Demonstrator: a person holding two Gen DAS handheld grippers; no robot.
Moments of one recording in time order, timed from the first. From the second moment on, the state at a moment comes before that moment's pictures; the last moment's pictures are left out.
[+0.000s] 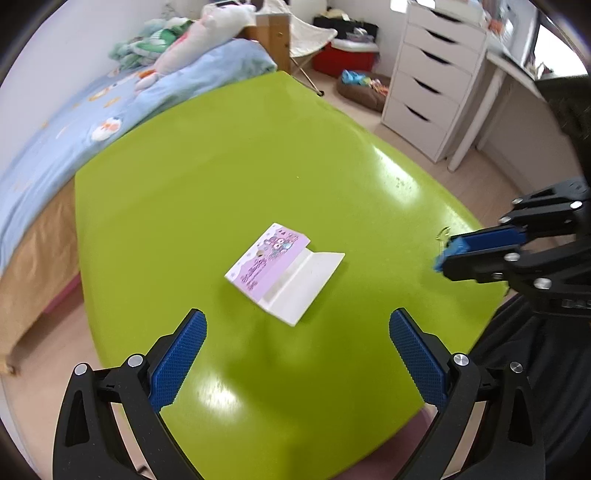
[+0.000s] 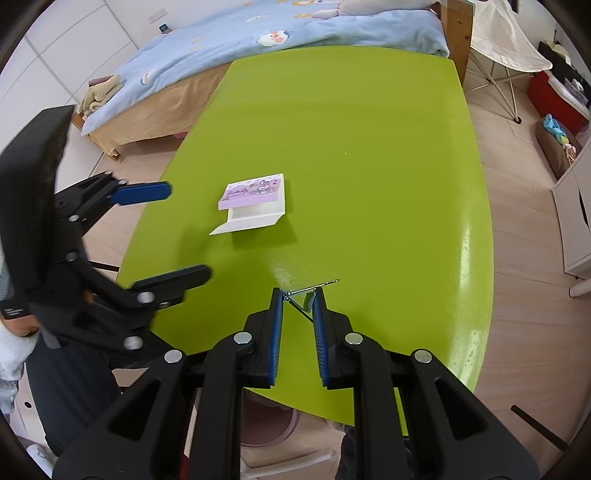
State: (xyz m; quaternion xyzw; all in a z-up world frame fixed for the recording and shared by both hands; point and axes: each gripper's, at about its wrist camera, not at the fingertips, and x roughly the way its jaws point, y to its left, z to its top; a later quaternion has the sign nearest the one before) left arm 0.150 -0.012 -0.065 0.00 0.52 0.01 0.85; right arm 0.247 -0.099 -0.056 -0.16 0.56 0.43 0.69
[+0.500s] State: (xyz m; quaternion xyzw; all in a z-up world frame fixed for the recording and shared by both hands) left arm 0.177 -0.016 -0.093 0.01 0.56 0.03 0.83; right arm 0.251 -0.102 -0.059 -0.16 0.56 0.43 0.69
